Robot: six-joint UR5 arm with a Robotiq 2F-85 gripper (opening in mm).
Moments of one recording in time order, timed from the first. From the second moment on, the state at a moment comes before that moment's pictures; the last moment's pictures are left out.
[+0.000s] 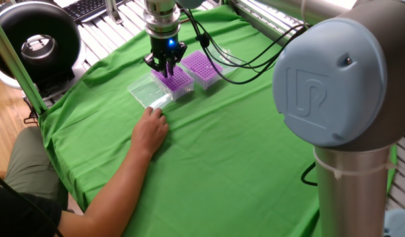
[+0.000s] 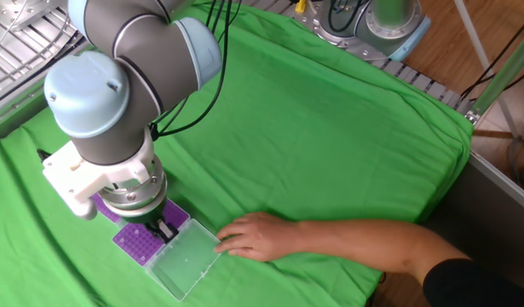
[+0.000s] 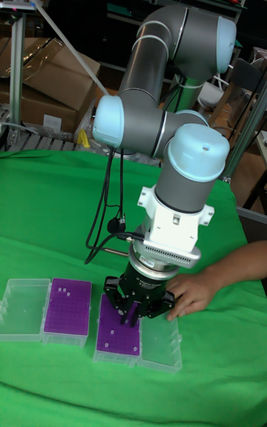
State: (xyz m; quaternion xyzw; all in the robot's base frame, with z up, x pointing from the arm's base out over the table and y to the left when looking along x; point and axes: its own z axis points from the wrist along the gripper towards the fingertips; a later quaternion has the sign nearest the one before) arm 0.699 0.040 0.048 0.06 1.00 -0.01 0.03
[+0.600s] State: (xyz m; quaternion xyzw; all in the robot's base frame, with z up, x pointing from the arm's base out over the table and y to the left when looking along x) arm 0.697 0.042 0.045 0.06 1.00 0.00 0.03
